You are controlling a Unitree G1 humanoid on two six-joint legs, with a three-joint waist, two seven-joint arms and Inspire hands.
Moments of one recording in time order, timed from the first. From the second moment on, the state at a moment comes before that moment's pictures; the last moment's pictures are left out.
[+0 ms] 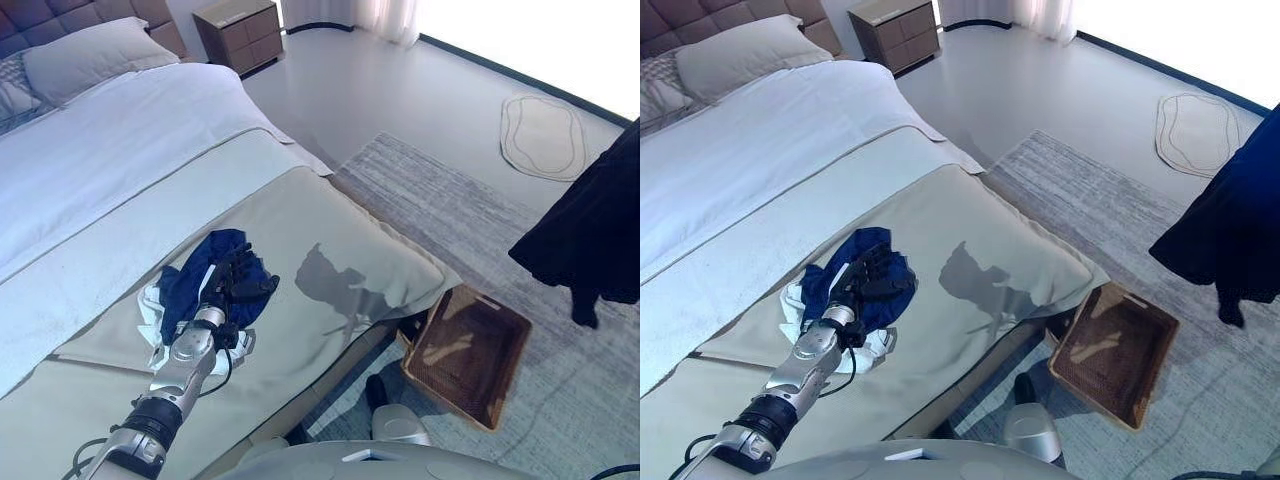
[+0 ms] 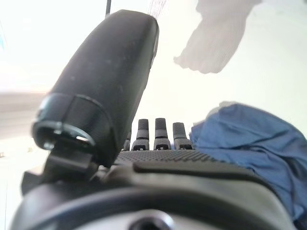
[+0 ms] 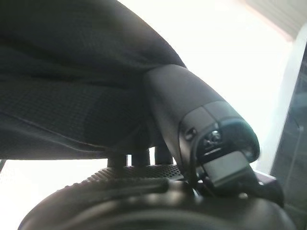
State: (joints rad) left arm -0.09 0.42 -0.31 0.47 -0.47 -0.11 0.12; right arm -0.65 -1.18 -0.07 0.62 0.41 0.11 -0.31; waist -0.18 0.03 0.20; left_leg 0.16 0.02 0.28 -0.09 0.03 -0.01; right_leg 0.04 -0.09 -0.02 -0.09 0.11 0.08
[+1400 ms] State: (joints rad) left arm -0.10 0.37 -0.31 0.49 -0.43 -0.05 0.14; right arm -0.01 -0.72 -0.02 0.67 0.02 0.17 -0.12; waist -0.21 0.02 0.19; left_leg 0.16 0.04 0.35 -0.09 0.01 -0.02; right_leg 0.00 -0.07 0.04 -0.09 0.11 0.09
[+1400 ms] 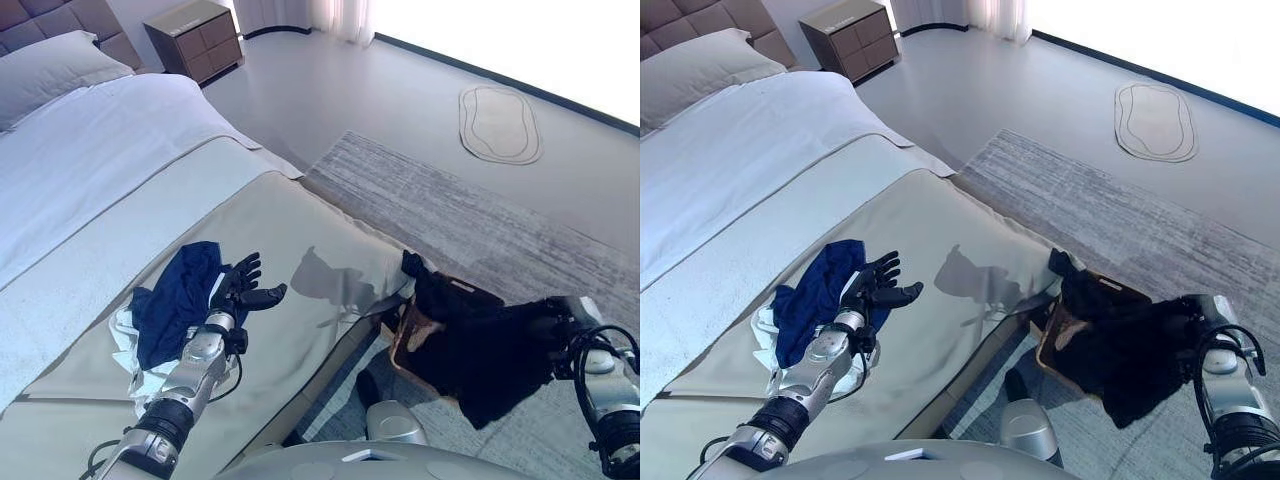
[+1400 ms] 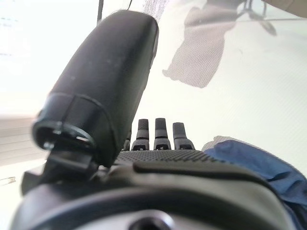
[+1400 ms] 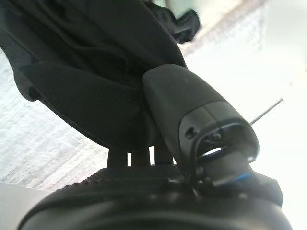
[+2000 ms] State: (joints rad) left arm -0.10 0.37 -0.32 0.49 -0.43 -0.05 0.15; right arm -0.09 -0.68 -0.02 0.79 0.02 0.15 -0.22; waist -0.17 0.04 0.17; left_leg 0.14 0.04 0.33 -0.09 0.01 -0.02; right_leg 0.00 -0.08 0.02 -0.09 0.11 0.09
